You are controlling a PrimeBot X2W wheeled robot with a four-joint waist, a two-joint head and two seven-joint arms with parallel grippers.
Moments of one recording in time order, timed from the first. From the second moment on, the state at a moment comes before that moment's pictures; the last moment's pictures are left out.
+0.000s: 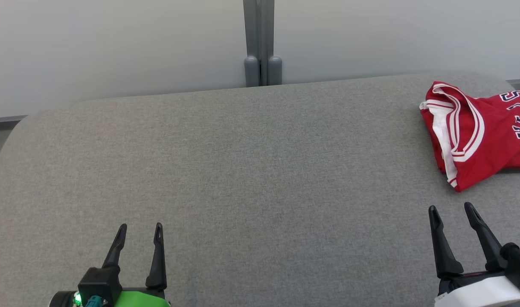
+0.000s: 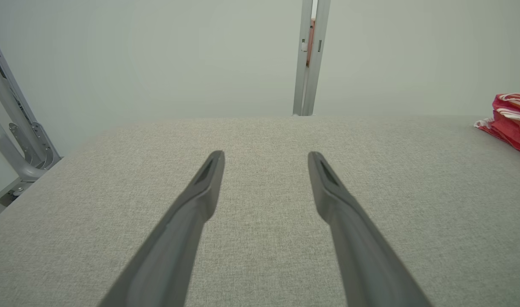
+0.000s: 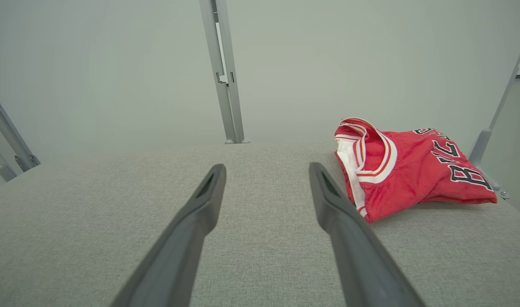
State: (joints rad) left arm 0.05 0.26 -0.33 0.10 -0.38 0.17 -0.26; right arm 0.25 -0.10 -0.06 -0.25 0.19 0.13 -0.05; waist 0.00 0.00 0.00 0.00
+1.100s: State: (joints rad) left arm 0.05 0.22 -0.28 0.18 -0.57 0.13 -0.21; right arm 0.22 -0.09 -0.04 -0.15 0.40 0.13 -0.04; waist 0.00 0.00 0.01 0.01
